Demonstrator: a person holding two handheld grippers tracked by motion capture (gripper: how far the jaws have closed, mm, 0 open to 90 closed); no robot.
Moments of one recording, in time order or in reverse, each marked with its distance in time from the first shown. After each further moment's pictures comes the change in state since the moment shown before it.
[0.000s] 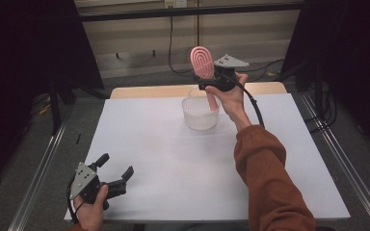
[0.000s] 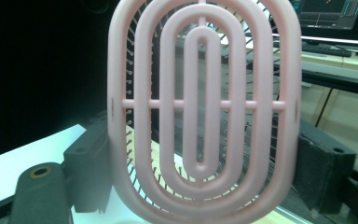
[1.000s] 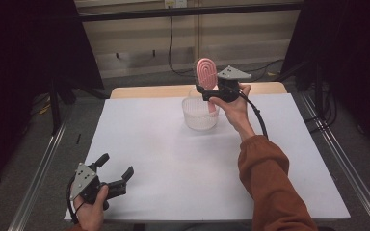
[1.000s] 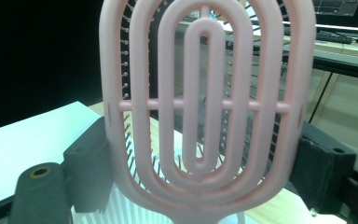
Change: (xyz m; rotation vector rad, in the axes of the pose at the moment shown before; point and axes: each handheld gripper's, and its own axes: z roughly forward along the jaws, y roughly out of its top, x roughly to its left) left arm -0.001 0.001 -0.001 0.004 0.002 0.012; right arm 0.002 -0.029 -0.014 0.041 -0.008 -0.013
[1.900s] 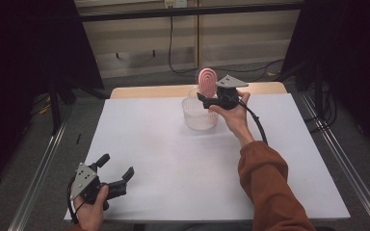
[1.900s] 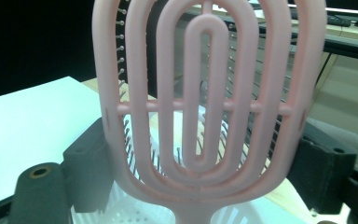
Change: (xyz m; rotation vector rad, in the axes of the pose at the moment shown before) left arm -0.001 0.000 0.001 0.001 -0.009 -0.005; right arm 0.002 -0.028 0.003 0.058 -0.019 -0.018
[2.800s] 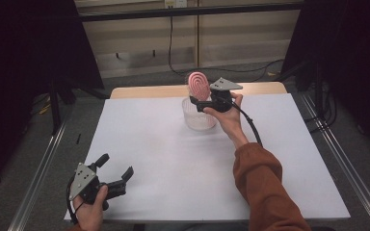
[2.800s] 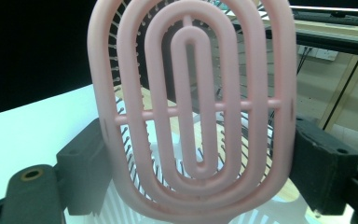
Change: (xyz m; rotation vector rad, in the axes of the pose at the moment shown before) left arm 0.001 0.000 -0.001 -0.002 0.002 -0.002; right arm 0.017 -0.002 0.010 -0.028 0.075 0.023
